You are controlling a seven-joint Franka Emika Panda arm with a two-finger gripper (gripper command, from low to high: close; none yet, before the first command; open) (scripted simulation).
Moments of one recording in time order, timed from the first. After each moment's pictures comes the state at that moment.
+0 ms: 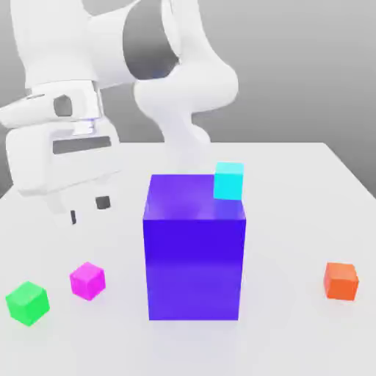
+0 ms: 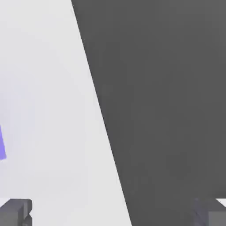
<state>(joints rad) 0.55 -0.34 -0.92 -2.61 -0.05 2.62 -0.99</state>
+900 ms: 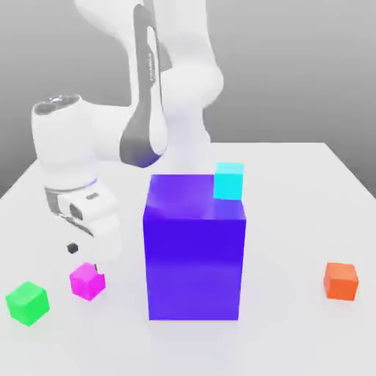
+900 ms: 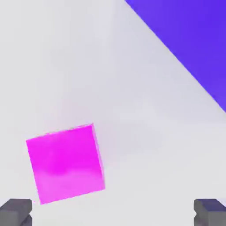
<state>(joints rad) 1.16 -0.11 -1.80 -2.82 -0.28 2.83 -2.10</state>
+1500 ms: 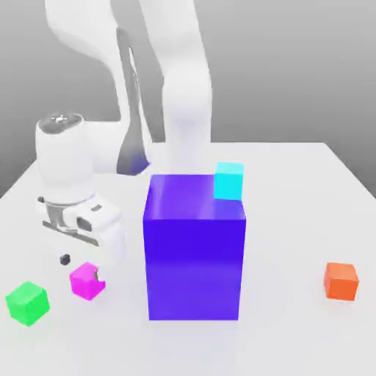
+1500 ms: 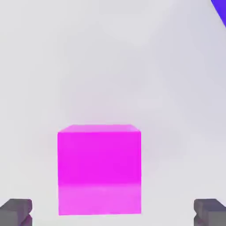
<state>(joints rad) 1.61 -0.28 -2.38 -2.75 -0.79 2.92 -1.84</state>
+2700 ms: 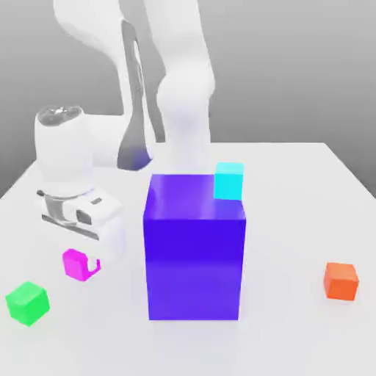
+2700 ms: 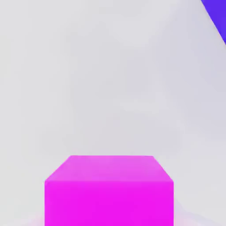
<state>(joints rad) 1.29 -0.17 -2.01 -2.81 -0.53 2.87 -2.04</state>
